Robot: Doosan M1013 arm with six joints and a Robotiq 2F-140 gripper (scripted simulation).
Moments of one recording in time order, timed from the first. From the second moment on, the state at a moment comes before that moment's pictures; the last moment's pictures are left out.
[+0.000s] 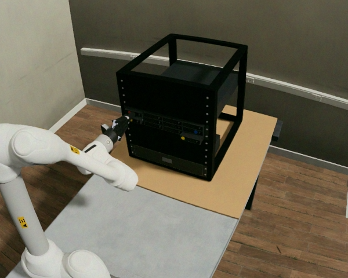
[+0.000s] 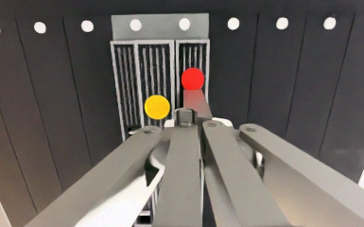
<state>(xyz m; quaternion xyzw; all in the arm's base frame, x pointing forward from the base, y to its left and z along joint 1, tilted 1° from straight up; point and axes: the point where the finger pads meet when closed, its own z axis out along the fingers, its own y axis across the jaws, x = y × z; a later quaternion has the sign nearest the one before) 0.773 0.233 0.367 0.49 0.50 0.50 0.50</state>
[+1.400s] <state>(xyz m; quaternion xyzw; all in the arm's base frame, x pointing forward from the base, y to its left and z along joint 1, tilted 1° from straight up) 0.781 0.233 0.367 0.49 0.50 0.50 0.50</state>
